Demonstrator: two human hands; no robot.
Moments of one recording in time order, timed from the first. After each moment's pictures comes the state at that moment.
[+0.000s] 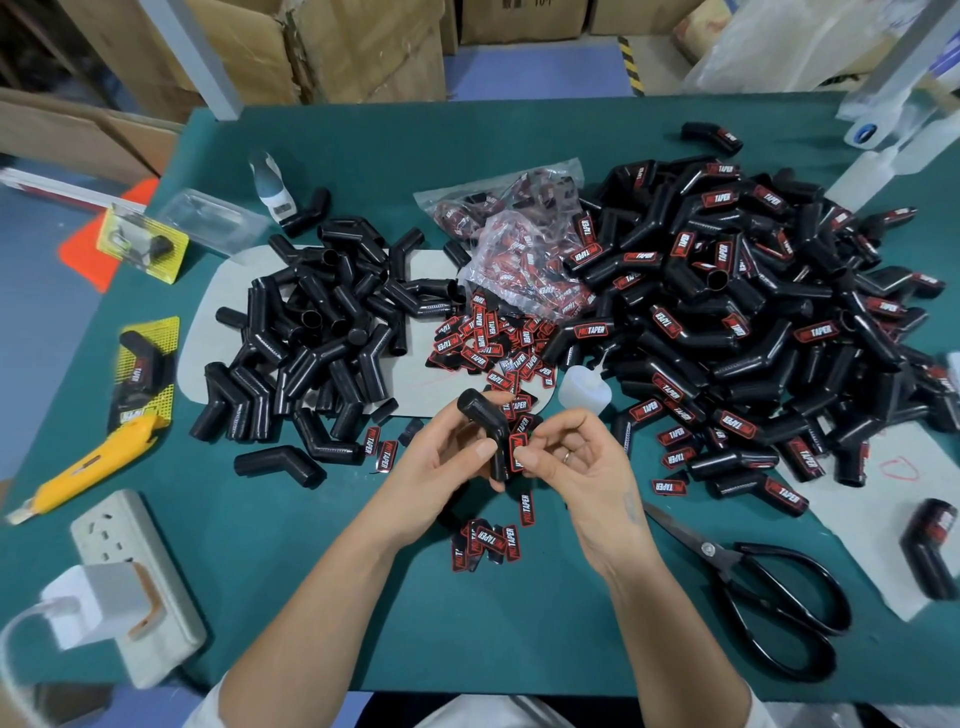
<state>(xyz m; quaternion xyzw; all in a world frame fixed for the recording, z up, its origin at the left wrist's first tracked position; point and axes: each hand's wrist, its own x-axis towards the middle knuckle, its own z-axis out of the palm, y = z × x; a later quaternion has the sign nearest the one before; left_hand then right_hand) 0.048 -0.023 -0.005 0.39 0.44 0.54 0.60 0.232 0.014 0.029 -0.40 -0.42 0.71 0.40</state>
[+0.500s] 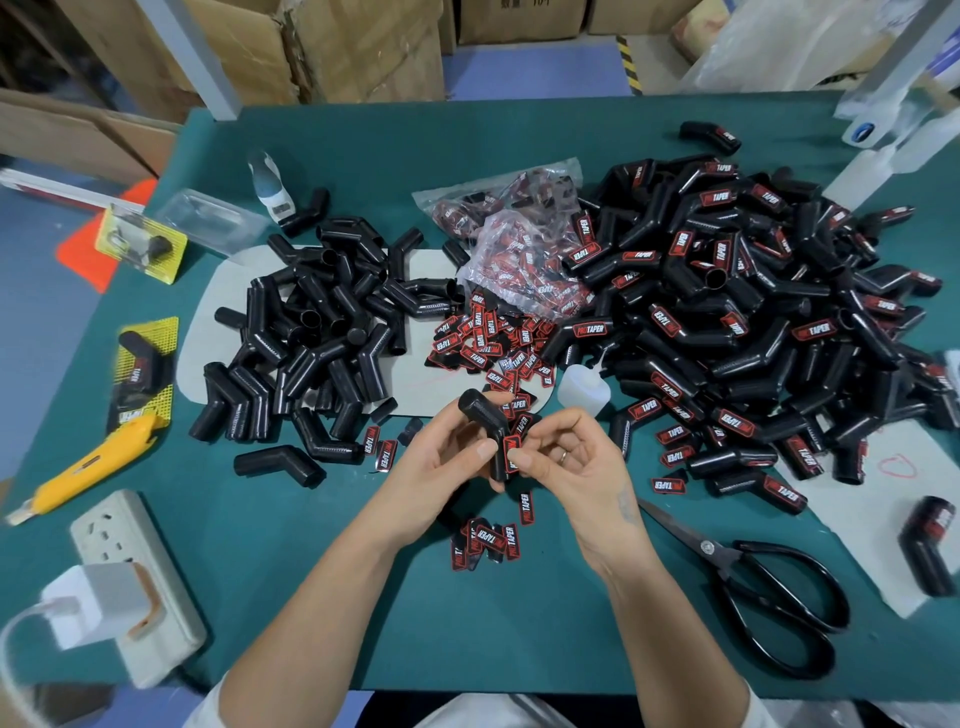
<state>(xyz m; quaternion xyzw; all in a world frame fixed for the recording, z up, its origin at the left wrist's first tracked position) 0.048 -0.024 -0.001 0.41 0.45 0.52 0.59 0.229 0.014 0.030 -0.41 -0.43 0.70 0.39</state>
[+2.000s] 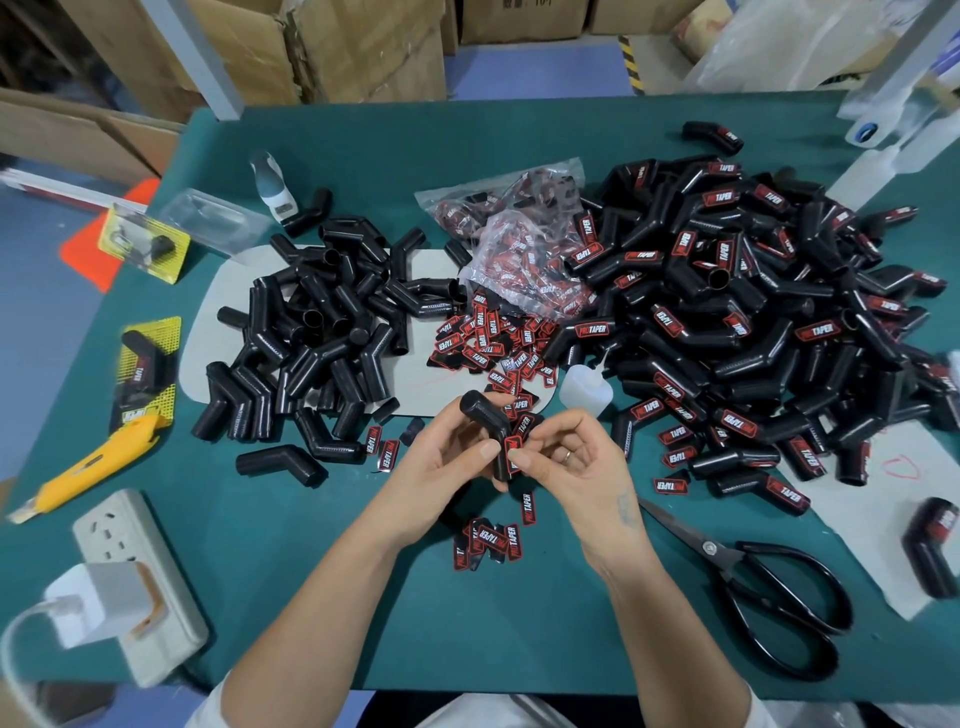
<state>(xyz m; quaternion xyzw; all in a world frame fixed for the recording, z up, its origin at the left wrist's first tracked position) 0.047 -0.024 -0.006 0.41 0.46 0.52 0.59 0.229 0.013 0.026 -0.42 -0.45 0.68 0.39</state>
